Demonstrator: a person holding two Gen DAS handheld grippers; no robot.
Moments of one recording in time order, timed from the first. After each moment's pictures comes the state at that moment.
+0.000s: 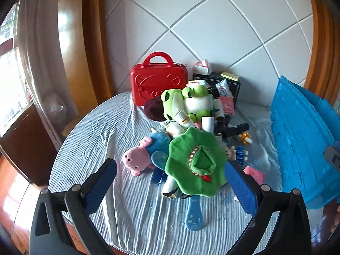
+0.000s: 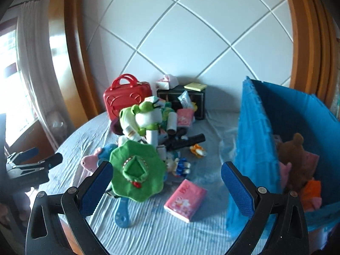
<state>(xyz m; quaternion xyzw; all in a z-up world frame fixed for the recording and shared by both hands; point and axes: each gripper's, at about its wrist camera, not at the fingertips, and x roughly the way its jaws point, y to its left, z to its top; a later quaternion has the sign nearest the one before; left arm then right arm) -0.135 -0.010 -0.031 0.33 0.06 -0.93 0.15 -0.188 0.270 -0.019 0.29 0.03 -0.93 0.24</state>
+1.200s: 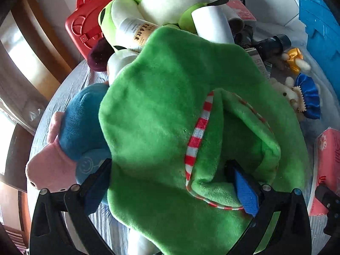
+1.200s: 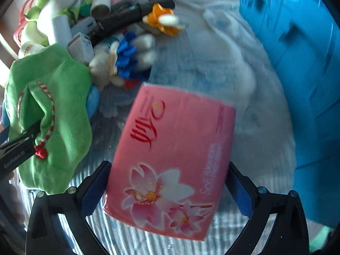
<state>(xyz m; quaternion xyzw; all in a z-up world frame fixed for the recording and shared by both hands) -0.343 0.003 -0.266 0.50 -0.07 -0.86 0.12 -0.329 0.244 -0.301 0.58 -0.02 -0.81 0.08</state>
